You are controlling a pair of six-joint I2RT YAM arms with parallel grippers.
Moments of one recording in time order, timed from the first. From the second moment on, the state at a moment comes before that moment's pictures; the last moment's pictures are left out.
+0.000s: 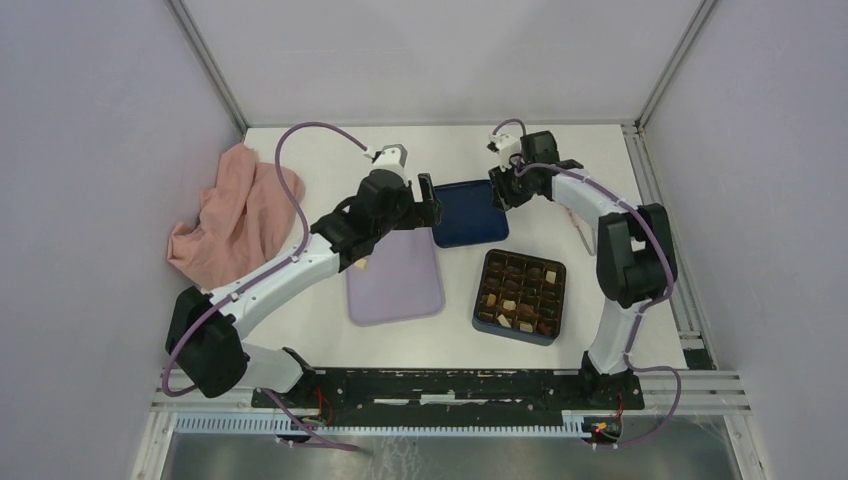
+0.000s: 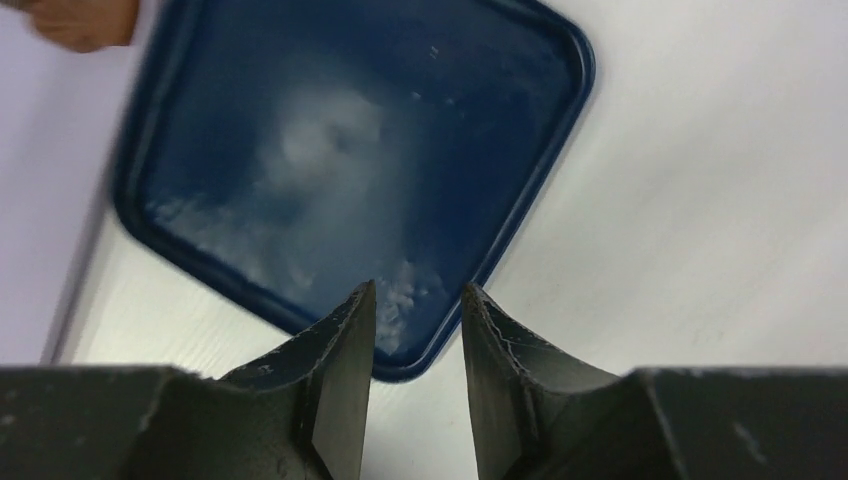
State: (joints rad) left arm -0.70 1.37 1.09 -0.22 -0.21 -0.56; right arm 0.25 1.86 1.38 -0.40 -0.37 -0.25
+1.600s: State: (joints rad) left arm -0.61 1.32 0.99 0.00 -0.06 -0.68; right arm 0.19 2.01 1.58 -0.28 -0.23 -0.04
